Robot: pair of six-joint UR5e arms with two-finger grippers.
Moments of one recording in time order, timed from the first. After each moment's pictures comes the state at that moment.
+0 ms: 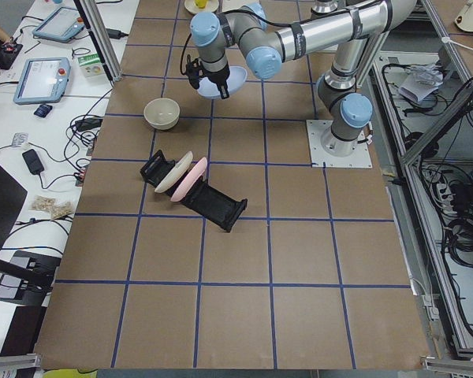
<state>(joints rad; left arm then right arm) -1.30 -1.64 -1.72 -1.53 1.38 0.09 1.41 -1.37 1.51 -1.56 -1.51 0.00</state>
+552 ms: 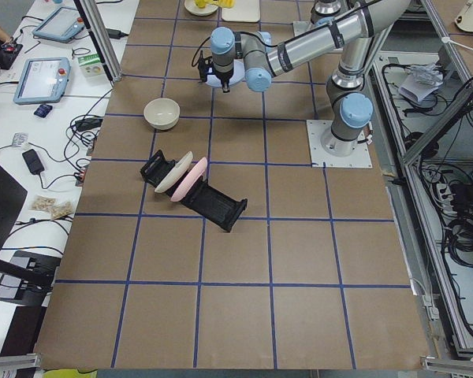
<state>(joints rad) -1.56 -1.71 -2.04 -0.95 1.22 -0.13 1.51 -1.36 1.51 -1.58 -1.52 0.06</state>
